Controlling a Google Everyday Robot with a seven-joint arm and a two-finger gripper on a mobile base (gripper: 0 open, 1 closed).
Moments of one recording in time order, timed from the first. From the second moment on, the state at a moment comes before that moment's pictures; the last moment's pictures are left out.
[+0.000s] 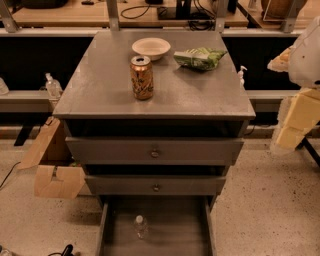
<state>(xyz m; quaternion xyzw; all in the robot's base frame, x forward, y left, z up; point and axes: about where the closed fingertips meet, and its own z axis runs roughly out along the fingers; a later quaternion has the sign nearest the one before) 0.438 -0.217 0.976 -0.60 0.78 -0.03 0.16</state>
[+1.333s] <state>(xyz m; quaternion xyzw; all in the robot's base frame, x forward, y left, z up) 0.408 -0.215 0.816 -0.56 0.77 0.11 0.30</state>
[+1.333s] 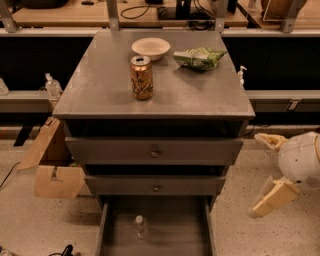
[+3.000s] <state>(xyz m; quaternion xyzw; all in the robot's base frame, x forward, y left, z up) 0.405 -0.189 0.677 -0.51 0.72 0.17 0.44</state>
